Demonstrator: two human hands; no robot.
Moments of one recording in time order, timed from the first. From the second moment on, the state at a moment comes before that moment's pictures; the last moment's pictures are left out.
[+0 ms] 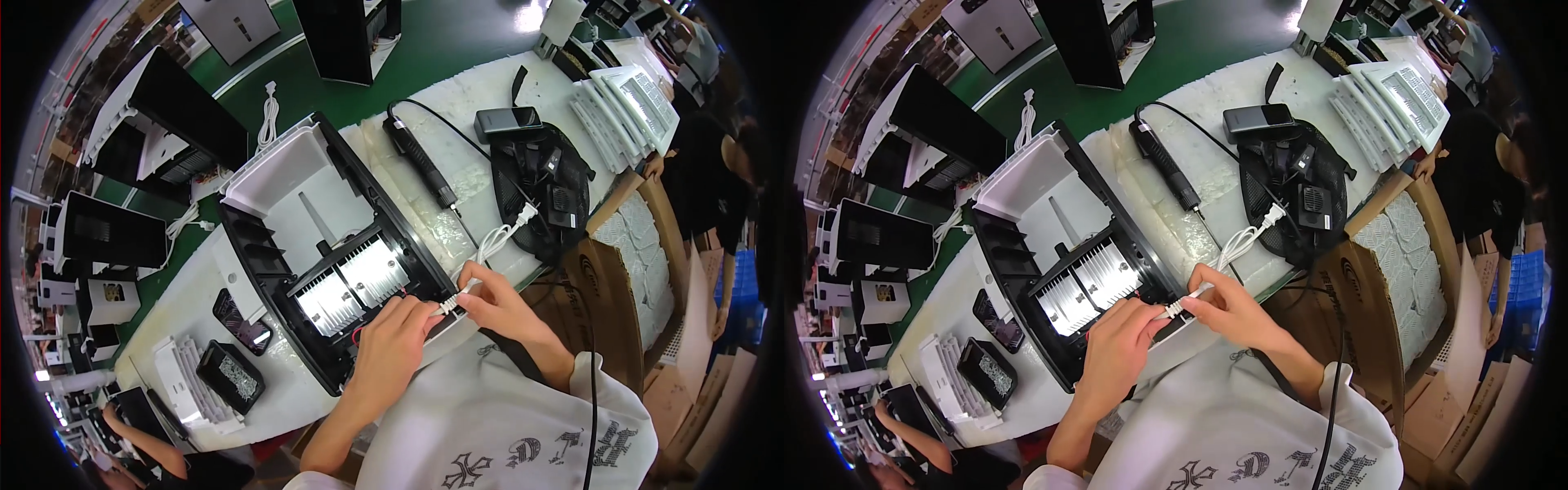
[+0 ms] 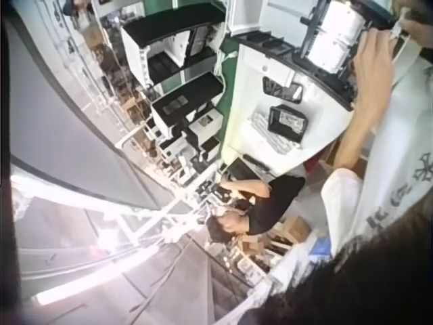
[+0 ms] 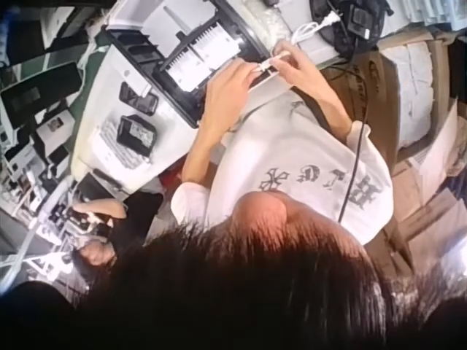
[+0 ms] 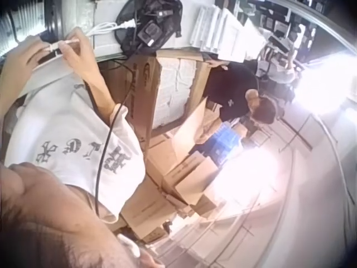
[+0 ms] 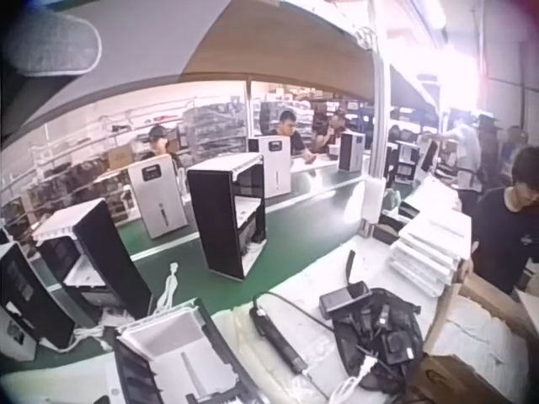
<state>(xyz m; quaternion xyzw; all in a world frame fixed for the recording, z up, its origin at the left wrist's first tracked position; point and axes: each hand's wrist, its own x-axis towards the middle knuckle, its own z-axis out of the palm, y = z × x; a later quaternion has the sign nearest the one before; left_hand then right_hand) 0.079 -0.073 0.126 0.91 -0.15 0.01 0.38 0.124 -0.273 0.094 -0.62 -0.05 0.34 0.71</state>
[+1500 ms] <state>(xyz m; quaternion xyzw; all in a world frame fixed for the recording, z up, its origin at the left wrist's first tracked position) 0.079 0.236 0.047 0.95 0.21 0.16 0.19 0.180 -0.224 0.165 -0.74 -0.18 0.00 0.65</state>
